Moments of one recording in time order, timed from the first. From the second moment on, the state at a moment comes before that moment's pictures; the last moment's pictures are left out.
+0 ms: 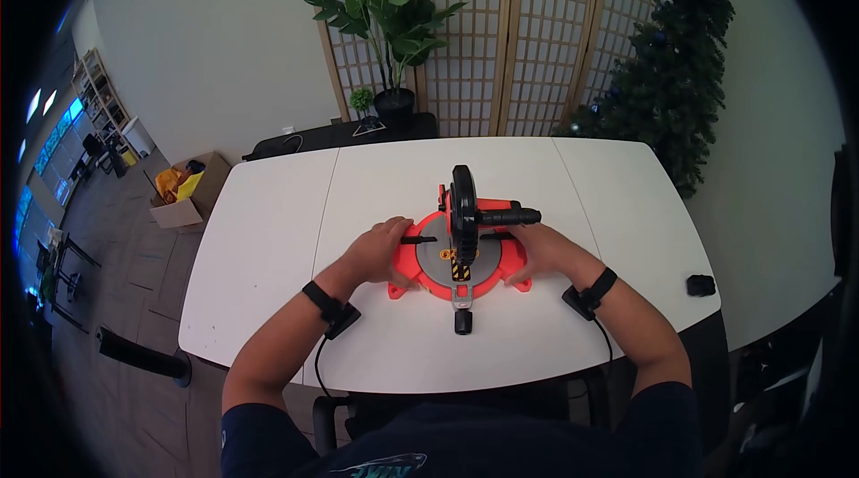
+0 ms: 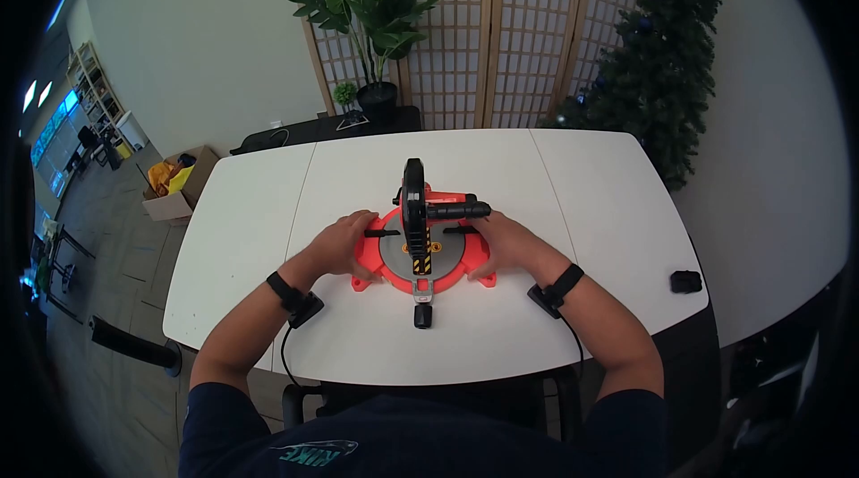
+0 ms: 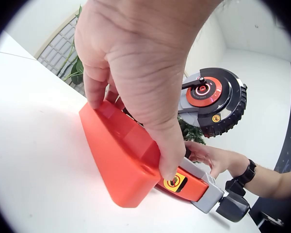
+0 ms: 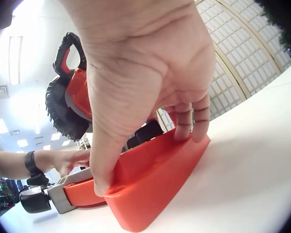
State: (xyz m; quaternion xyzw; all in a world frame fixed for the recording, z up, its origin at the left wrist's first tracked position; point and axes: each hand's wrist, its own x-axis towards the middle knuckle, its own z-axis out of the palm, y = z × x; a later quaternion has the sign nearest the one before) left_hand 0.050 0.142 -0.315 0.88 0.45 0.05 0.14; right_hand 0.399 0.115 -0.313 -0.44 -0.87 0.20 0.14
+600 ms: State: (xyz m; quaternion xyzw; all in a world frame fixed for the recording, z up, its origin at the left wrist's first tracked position) left_hand 0.022 0.132 -0.298 0.85 0.49 0.06 0.18; right_hand 0.425 0.089 -0.297 -0.50 -0.81 0.27 0.17
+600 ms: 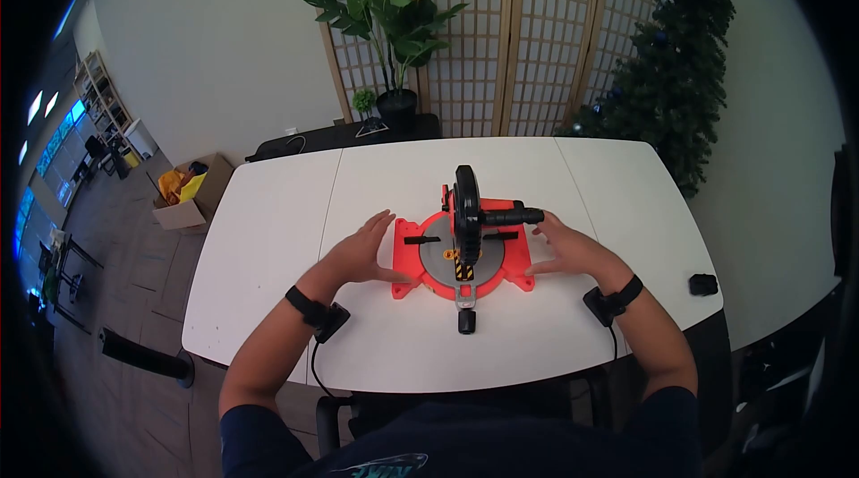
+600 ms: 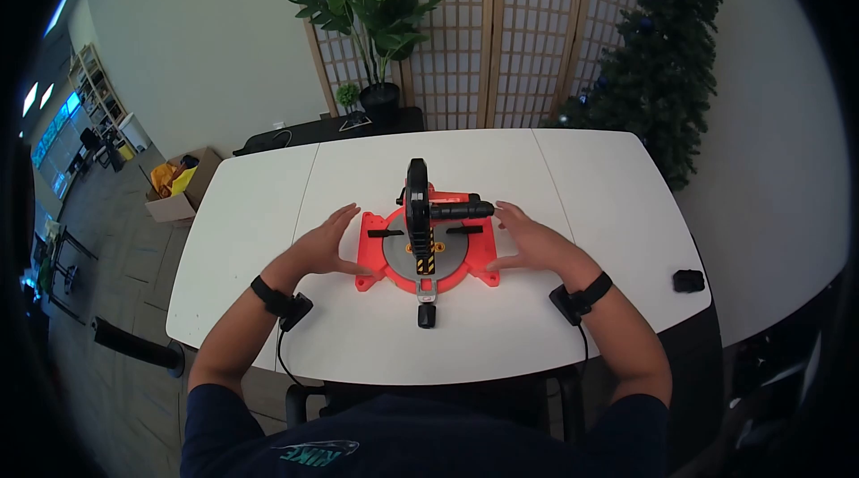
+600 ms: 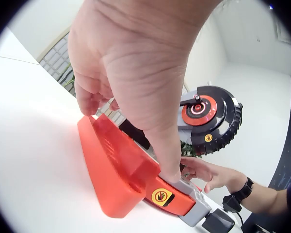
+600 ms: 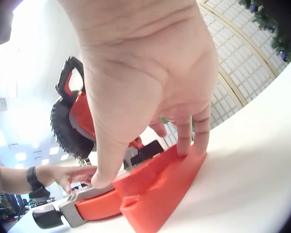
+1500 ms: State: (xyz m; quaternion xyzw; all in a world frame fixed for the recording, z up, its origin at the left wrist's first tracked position) left_hand -0.212 0.036 -0.274 0.67 0.67 0.29 0.16; right_hand 0.810 -0.059 -0.338 -0.78 -0.61 0.04 0.13
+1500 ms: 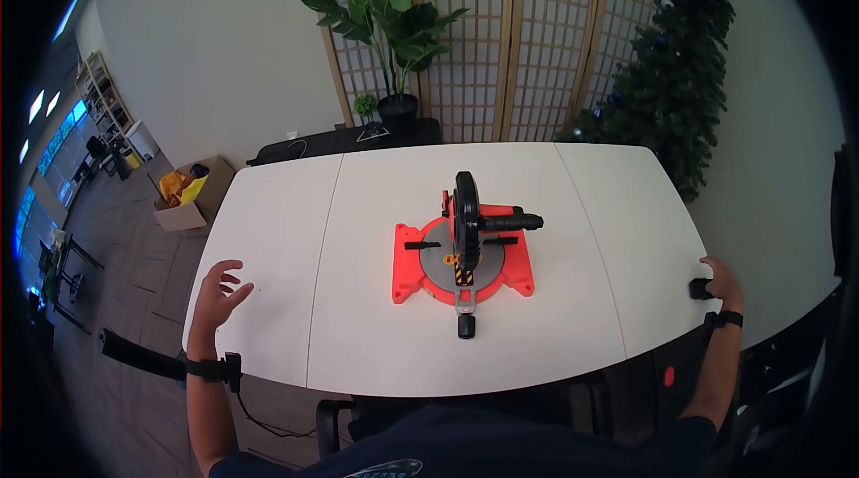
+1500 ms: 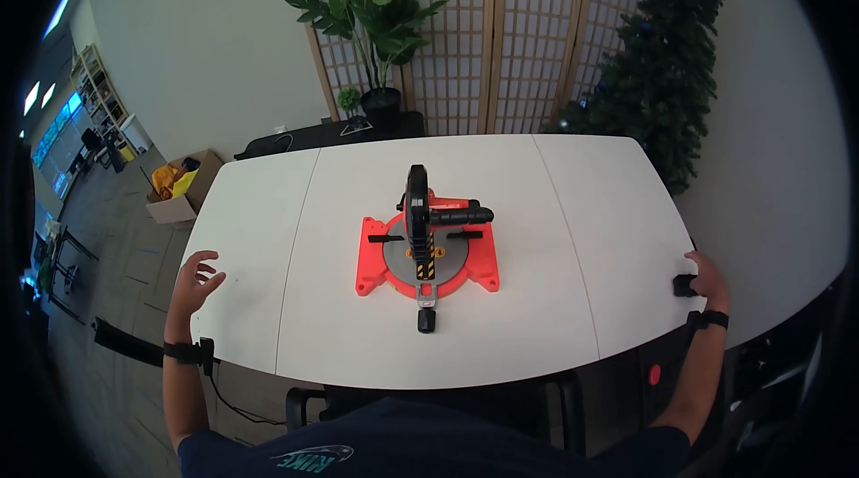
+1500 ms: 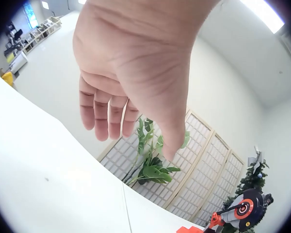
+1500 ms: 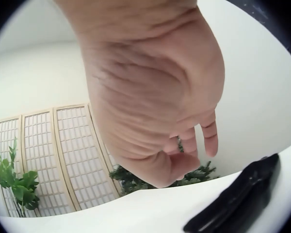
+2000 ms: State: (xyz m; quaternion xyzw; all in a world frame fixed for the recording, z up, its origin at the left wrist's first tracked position) left_hand -0.226 0.008 -0.286 0.63 0.68 0.31 0.18; right_hand 0.828 -0.087 -0.372 -0.82 -0.57 0.08 0.08
